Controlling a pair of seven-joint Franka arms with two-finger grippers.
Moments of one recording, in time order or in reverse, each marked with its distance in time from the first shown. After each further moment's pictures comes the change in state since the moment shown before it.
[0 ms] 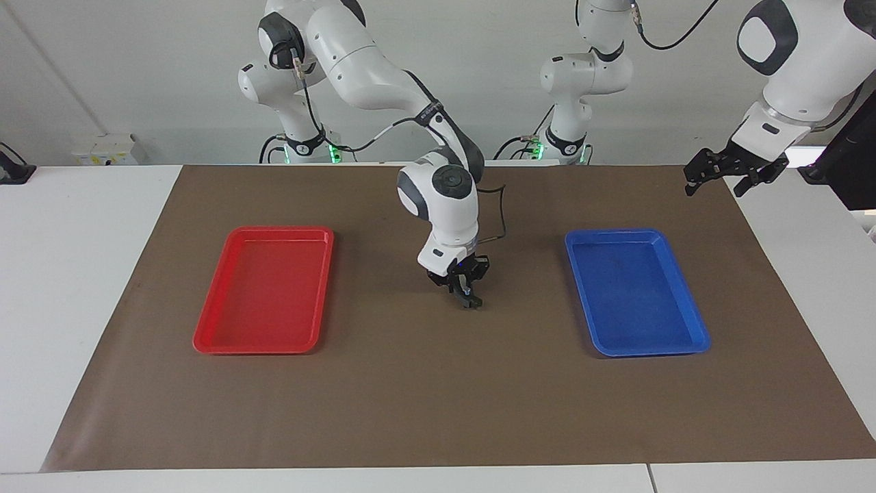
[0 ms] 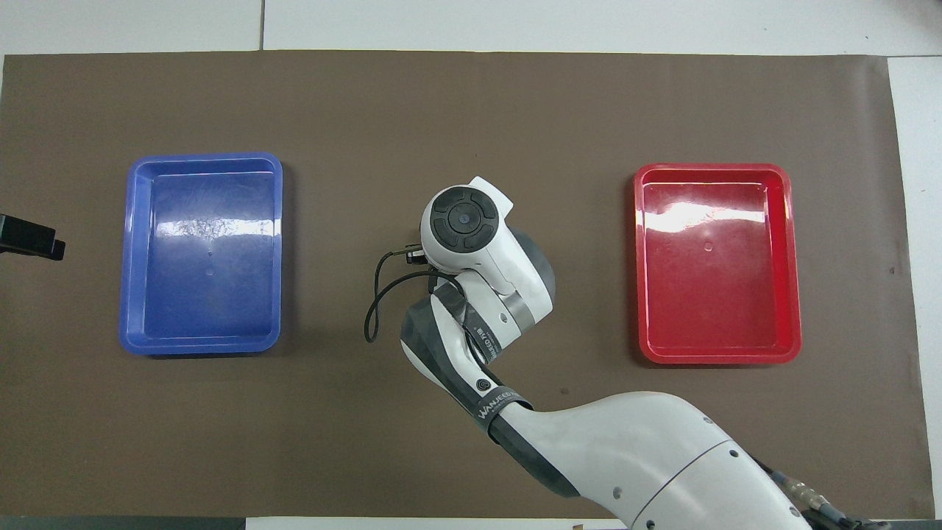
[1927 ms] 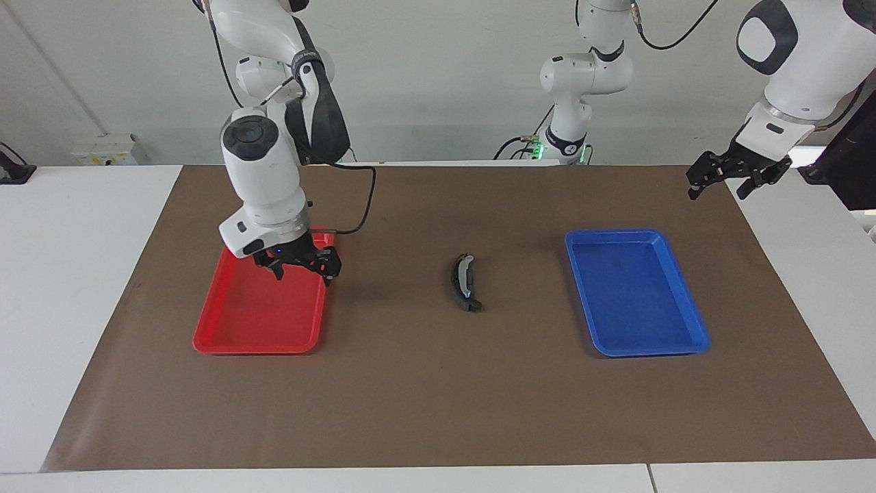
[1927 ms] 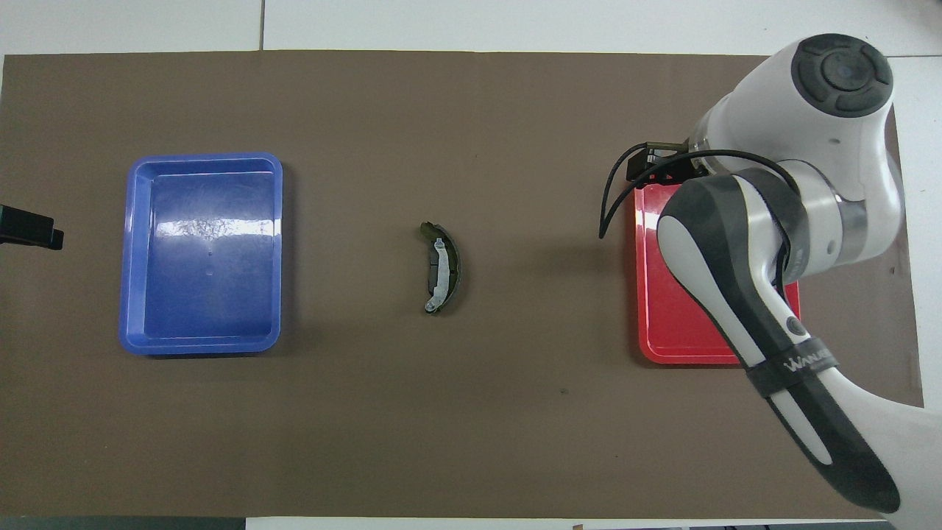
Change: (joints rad) left arm 0.001 -0.001 0.001 -0.004 0.000 0.040 -0.040; right arm -0.441 -0.365 -0.038 -0.086 -0.093 -0.348 -0.134
